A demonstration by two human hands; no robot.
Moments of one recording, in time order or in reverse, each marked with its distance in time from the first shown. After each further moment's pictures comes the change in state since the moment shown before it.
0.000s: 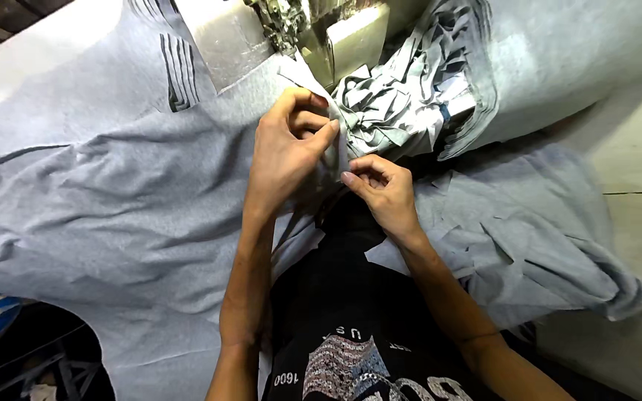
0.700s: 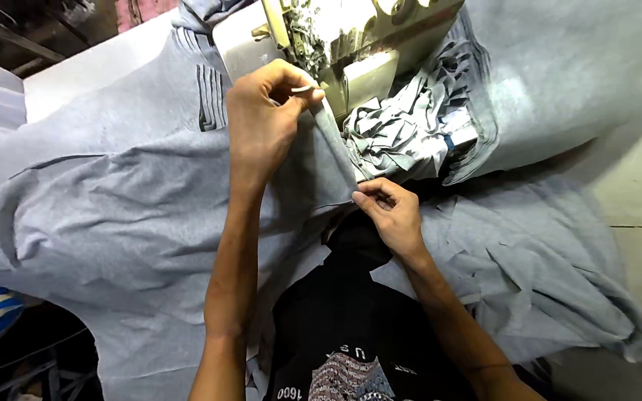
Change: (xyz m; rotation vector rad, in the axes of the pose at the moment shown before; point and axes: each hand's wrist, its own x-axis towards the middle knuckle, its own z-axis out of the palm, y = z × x) left_hand 0.046 0.015 -0.048 0.396 0.195 0.229; right_hand 0.001 0.003 0.001 -0.003 0.025 0.005
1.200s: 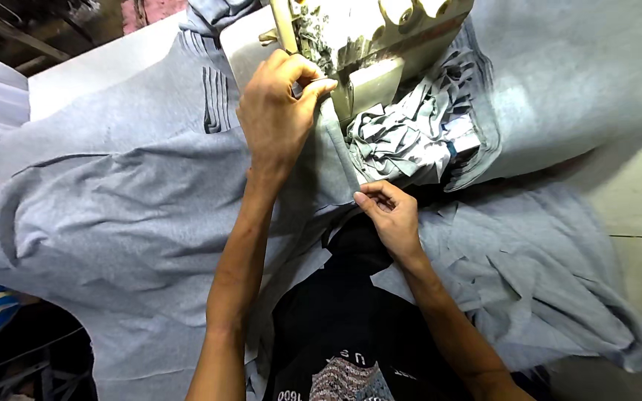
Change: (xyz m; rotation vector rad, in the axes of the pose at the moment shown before) left_hand 0.012 -0.009 0.022 0.321 0.188 0.096; right_hand 0.005 0.011 0.005 -0.003 0.036 -0.006
